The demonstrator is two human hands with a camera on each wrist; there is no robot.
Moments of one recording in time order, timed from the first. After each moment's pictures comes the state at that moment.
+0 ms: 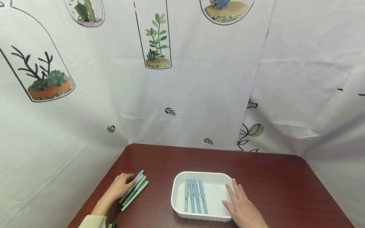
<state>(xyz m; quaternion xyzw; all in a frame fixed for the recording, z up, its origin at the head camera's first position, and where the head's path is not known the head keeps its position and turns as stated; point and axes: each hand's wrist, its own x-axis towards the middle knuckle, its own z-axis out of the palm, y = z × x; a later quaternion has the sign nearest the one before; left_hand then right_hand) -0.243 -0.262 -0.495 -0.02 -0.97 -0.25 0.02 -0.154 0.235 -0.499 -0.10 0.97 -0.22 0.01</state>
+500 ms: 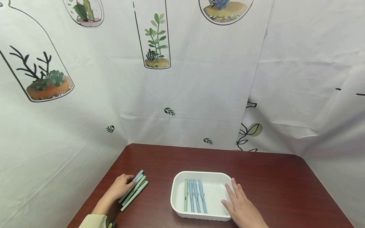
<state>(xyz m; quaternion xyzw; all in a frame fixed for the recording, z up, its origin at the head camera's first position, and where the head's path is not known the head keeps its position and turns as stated) -0.246 -0.260 -0.496 -0.03 -0.96 -0.26 0.00 -0.153 0.235 -0.501 -0.10 0.97 -0.21 -0.01</state>
